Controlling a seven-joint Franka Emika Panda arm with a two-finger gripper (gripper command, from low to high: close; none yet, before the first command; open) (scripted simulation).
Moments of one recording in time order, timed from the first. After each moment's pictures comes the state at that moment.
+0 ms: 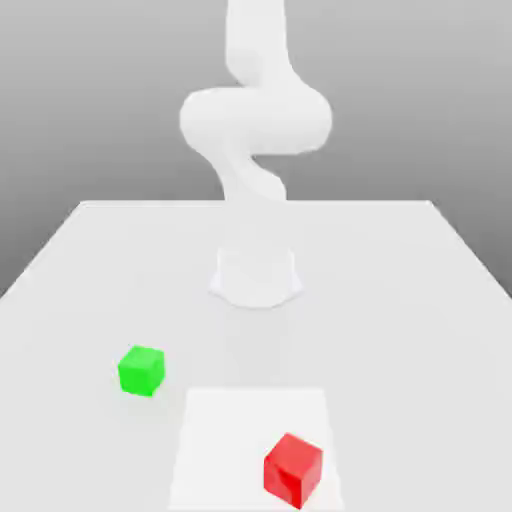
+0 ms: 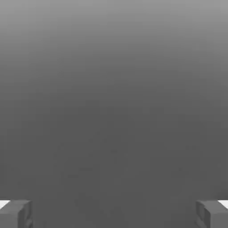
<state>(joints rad) 0.03 -0.71 -0.02 -2.32 0.00 2.34 0.72</state>
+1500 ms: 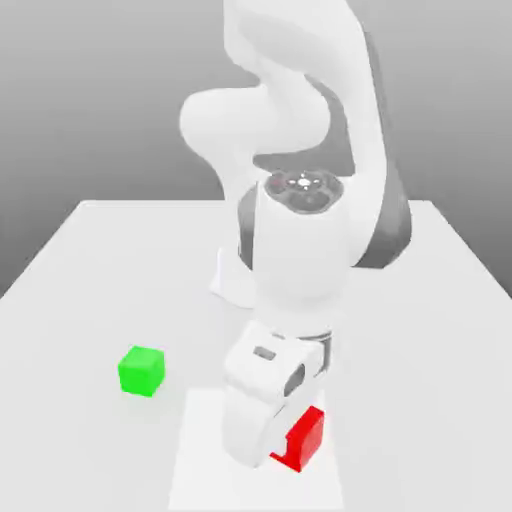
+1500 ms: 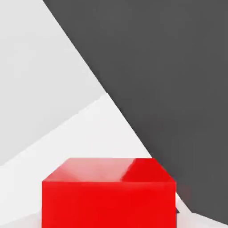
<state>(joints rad) 0.12 0.10 -0.16 -2.59 -0.02 2.69 -0.15</state>
